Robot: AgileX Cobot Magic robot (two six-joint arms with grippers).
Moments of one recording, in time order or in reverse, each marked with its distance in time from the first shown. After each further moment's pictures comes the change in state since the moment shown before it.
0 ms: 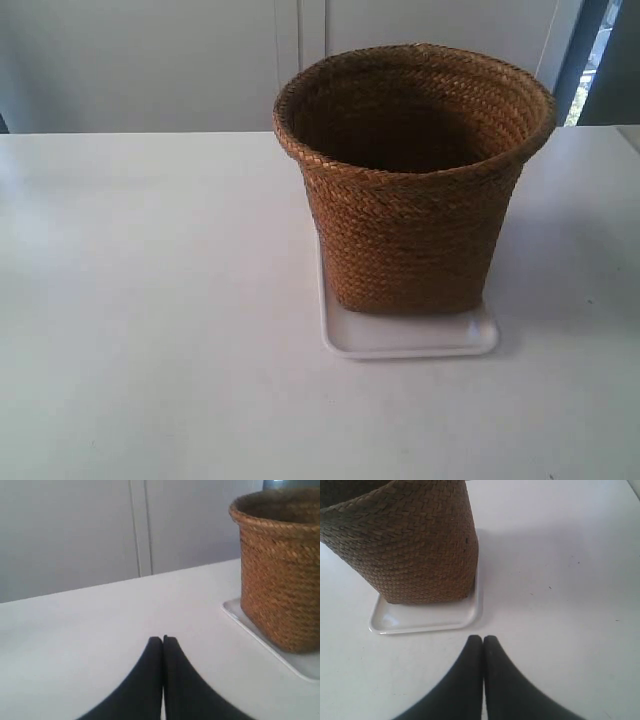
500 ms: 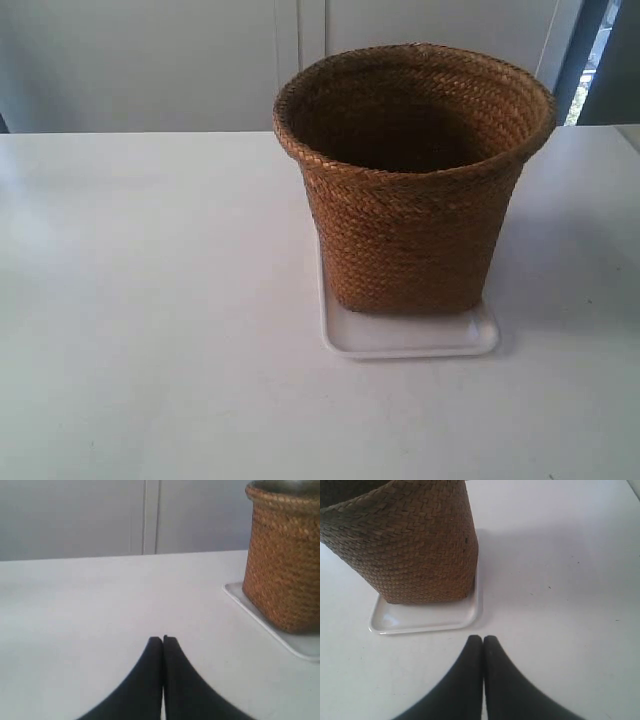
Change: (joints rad) left arm 0.080 -0.245 0.126 -0.002 0.173 -0.102; right arm 0.000 0.000 0.000 0.000 0.000 0.000
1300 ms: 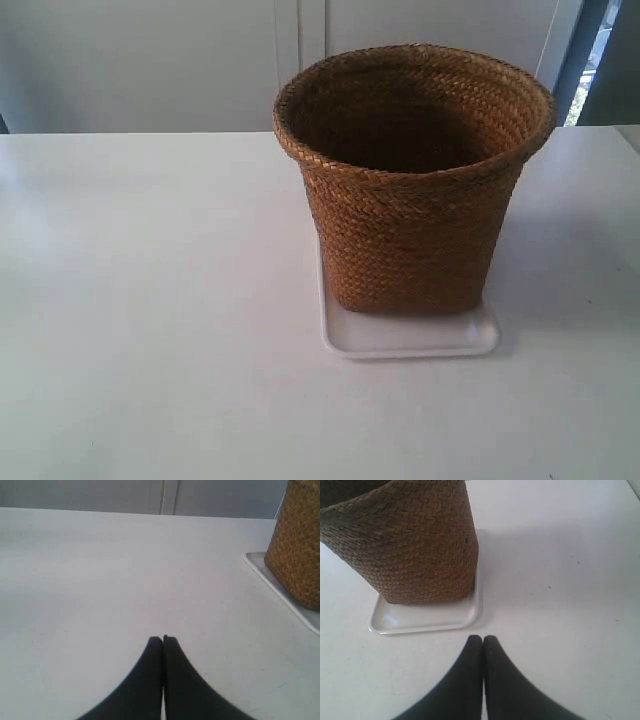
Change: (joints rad) left arm 0.109 -0.004 0.002 0.002 0.138 -0.055; right arm 0.000 0.000 0.000 0.000 0.000 0.000
